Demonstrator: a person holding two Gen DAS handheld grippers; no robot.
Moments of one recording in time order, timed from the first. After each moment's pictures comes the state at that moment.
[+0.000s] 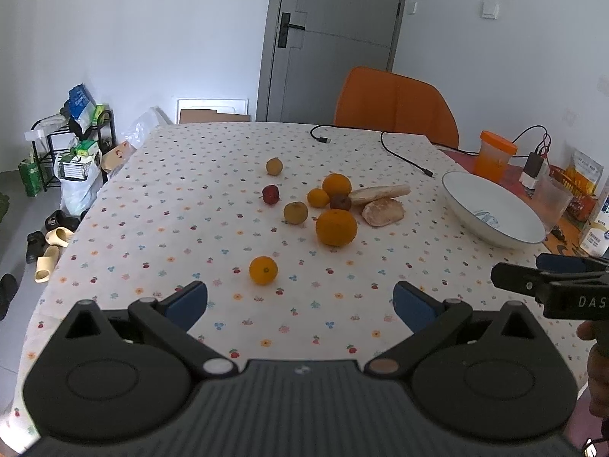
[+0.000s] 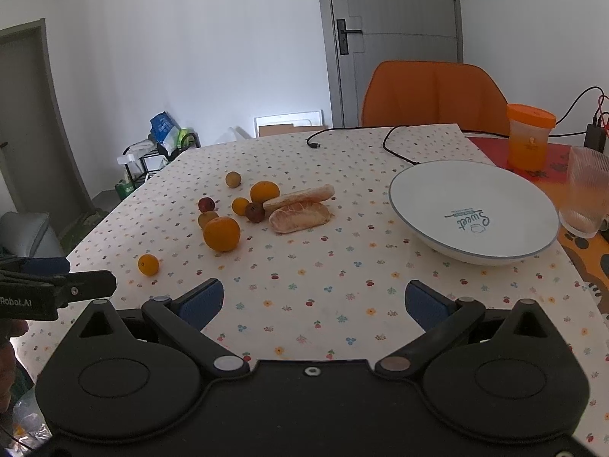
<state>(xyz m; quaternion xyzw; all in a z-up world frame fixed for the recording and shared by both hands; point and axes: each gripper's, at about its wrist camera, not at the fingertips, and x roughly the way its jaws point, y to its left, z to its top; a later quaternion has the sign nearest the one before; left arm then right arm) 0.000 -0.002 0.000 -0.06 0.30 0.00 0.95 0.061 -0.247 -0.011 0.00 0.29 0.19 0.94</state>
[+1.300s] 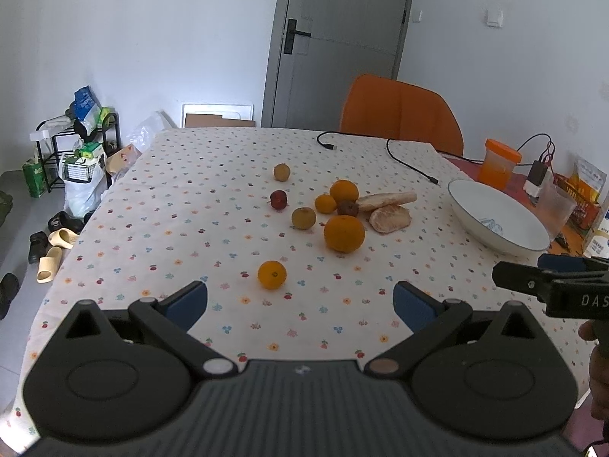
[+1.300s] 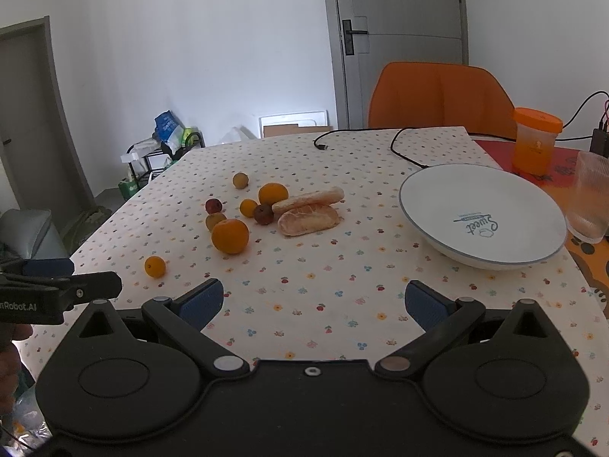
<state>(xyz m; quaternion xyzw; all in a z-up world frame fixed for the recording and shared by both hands) -0.002 0.003 -0.001 -0.07 0.29 0.01 0.95 0.060 -0.240 -0.008 0.00 0.28 0.20 0.94</state>
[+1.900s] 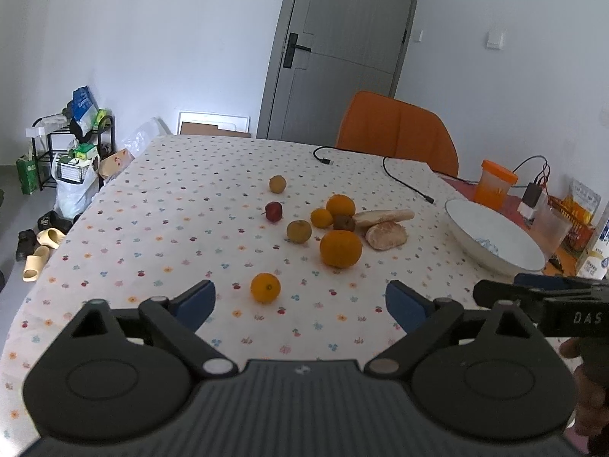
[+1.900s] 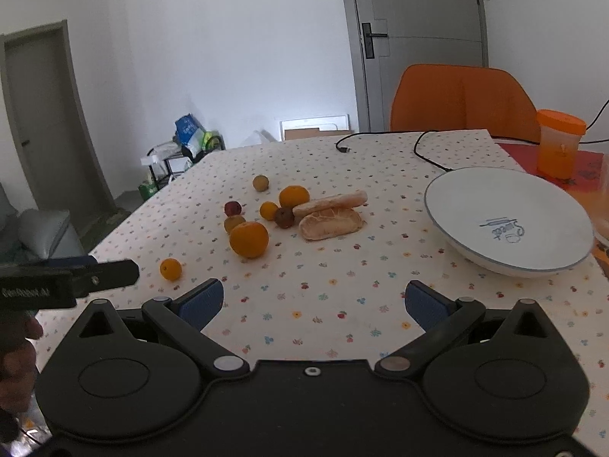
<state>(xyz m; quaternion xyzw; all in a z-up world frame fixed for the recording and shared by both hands) 0.005 0.009 -0.011 -0.10 0.26 0.00 0.96 0.069 -0.235 -0.015 0.01 0.28 0.24 0.93</state>
